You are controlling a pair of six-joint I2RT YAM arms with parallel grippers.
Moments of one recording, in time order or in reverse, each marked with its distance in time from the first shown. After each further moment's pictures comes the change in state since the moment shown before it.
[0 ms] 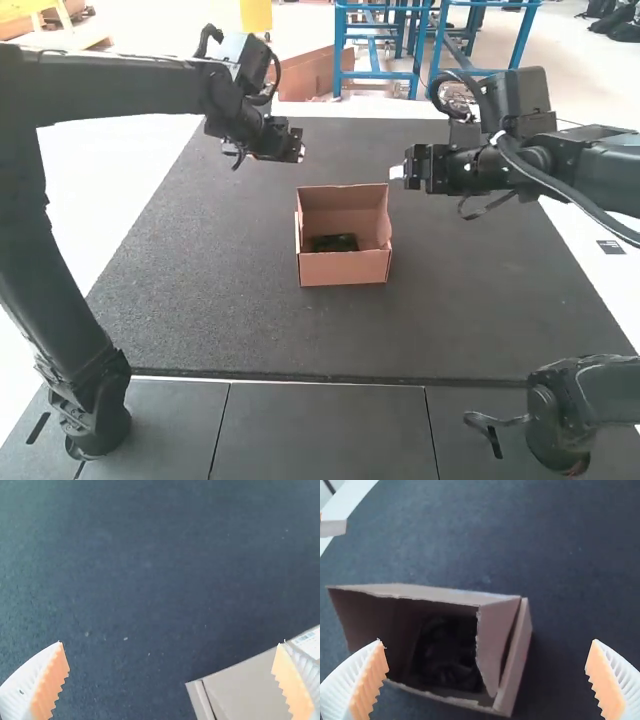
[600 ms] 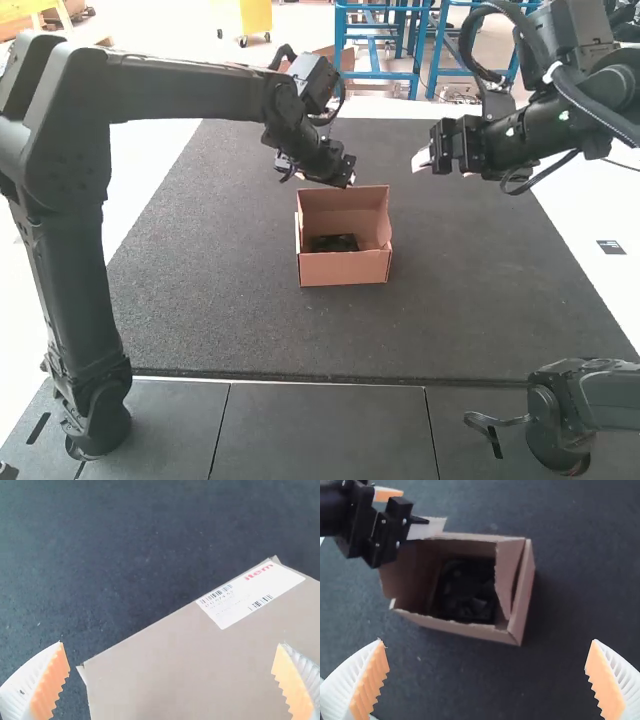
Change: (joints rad) left arm -0.182 0.172 0.132 -0.113 0.005 0.003; right arm 0.000 -0.057 0.304 -0.517 -0.032 0.012
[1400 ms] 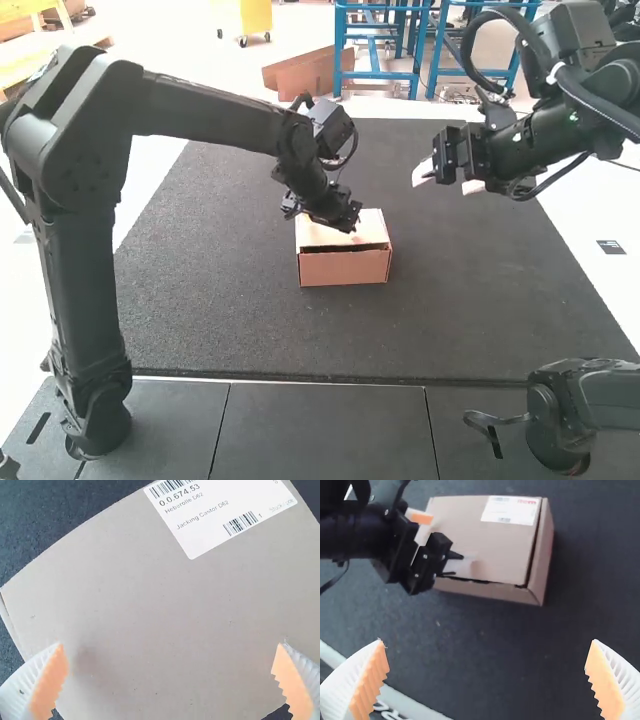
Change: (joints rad) left arm -0.055 0.046 -0.130 0.002 0.050 -0.035; right arm -0.026 0.000 0.003 -0.110 -0.093 0.021
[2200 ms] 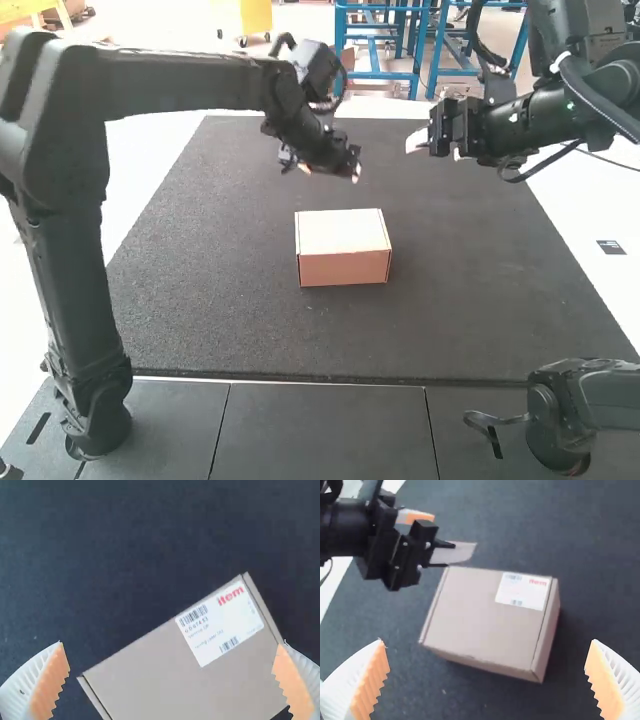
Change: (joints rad) left arm 0.085 -0.101 0.211 -0.047 -0.002 0.024; right arm -0.002 0.000 -0.001 0.241 0.014 -0.012
